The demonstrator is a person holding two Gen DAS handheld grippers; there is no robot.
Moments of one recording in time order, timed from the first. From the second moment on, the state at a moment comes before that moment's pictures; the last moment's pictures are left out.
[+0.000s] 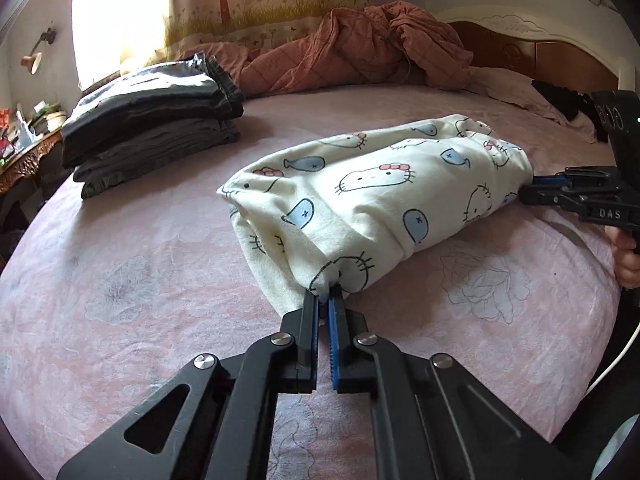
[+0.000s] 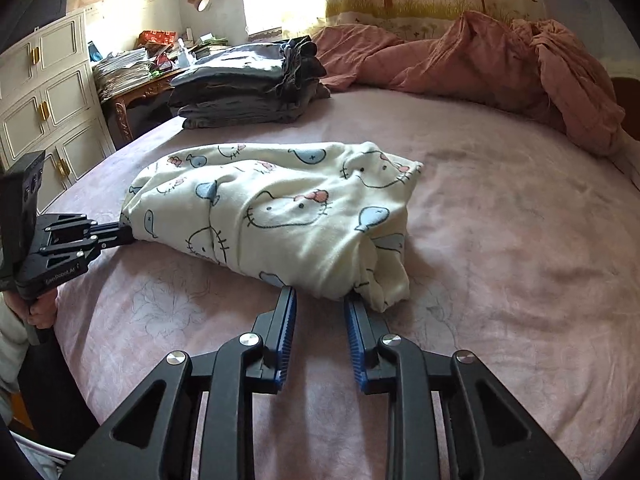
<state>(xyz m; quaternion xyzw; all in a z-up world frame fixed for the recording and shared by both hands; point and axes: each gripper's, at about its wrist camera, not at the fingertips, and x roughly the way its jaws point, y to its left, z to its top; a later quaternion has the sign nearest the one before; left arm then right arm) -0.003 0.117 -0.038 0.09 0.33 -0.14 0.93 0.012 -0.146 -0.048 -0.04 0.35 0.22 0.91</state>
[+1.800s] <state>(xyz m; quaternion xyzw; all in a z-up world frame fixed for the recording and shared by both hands) 0.007 0.143 -0.050 0.07 0.34 -0.03 0.94 -0.002 -0.167 -0.022 -0.07 0.25 0.05 0.96</state>
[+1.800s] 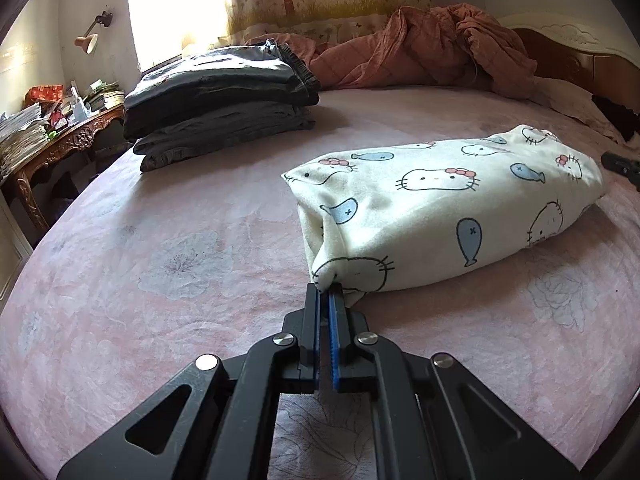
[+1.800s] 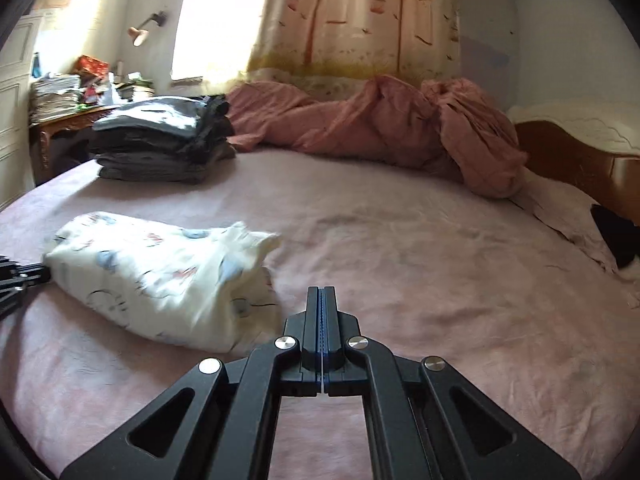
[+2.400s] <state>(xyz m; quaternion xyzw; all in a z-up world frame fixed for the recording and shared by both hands) 0.006 0.150 -0.049 0.05 0.34 -0.03 0.94 -0.001 -0.142 -0.048 -0.05 0.31 0.14 0.94</state>
